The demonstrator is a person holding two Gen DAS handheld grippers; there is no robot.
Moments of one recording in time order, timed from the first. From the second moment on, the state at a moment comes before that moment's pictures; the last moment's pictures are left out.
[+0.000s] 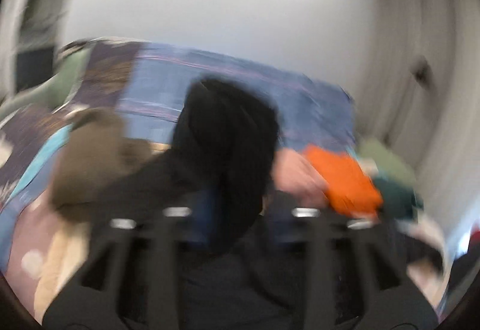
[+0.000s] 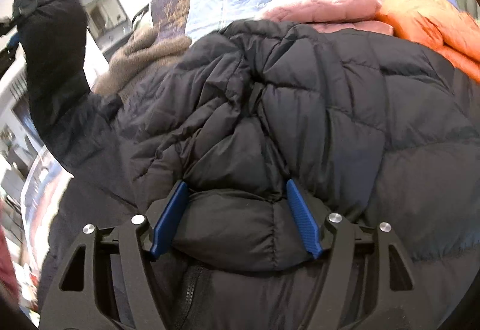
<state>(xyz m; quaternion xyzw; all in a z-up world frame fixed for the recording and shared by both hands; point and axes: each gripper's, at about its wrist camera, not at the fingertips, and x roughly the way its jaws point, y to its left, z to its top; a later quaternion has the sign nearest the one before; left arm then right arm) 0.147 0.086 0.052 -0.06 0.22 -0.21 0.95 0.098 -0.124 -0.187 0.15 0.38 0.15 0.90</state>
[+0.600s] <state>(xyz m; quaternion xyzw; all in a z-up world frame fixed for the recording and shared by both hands) 0.086 0.050 -0.071 0.04 0.34 -0.18 0.92 0.125 -0.140 -0.120 0.26 0.41 0.24 0.84</state>
